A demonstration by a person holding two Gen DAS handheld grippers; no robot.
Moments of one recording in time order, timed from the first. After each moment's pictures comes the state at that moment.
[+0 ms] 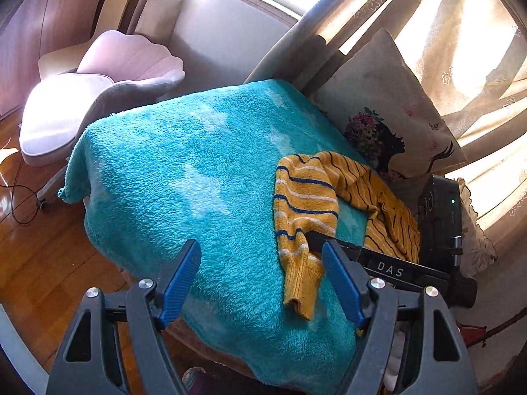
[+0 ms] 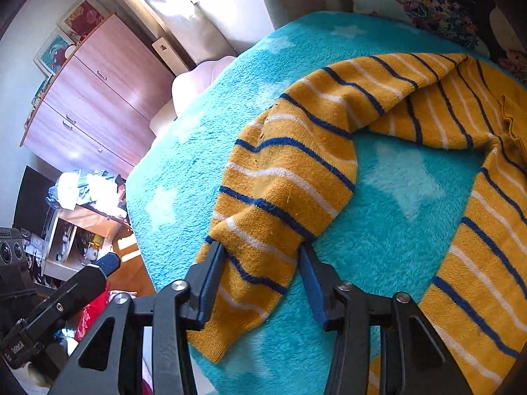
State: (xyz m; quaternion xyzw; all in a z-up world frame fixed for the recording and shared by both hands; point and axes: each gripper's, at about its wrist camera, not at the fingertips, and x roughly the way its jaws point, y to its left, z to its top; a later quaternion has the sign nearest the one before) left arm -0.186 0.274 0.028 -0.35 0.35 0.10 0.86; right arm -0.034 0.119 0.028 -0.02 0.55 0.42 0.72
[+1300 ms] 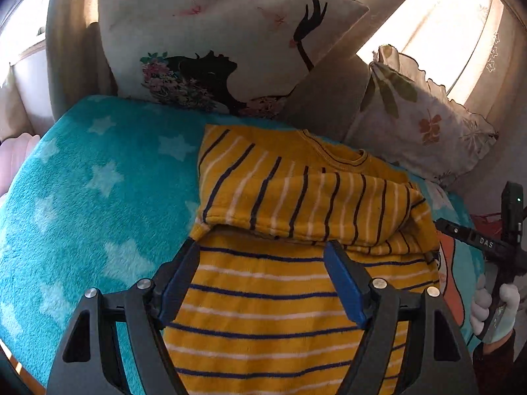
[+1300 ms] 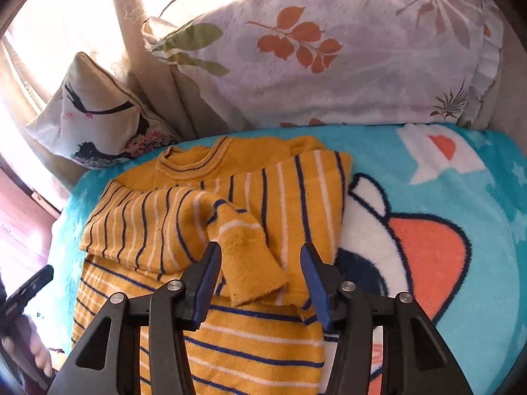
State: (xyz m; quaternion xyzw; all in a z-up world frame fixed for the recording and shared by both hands) left arm 0.044 0.035 0.067 -0.11 0.43 -0.05 0.89; right arm 0.068 -0.321 0.094 0.10 0.48 0.11 0.87
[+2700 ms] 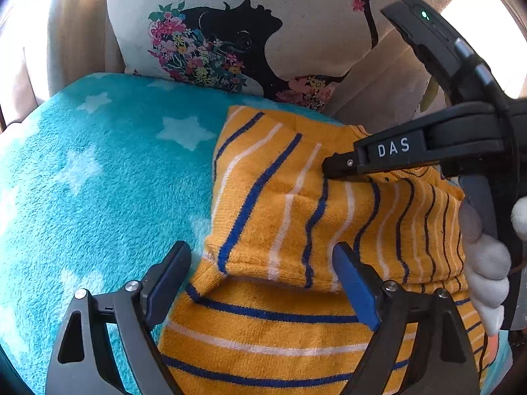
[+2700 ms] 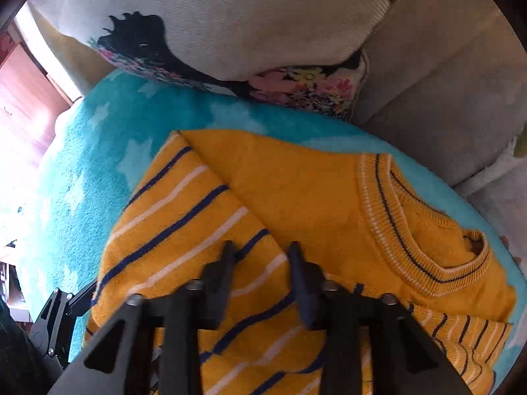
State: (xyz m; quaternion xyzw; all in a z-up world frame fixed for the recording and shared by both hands) left arm 0.086 0.053 -0.003 -0.13 0.42 0.00 0.90; right arm 0.200 -0.026 0.052 -0.10 0.57 0.23 0.78
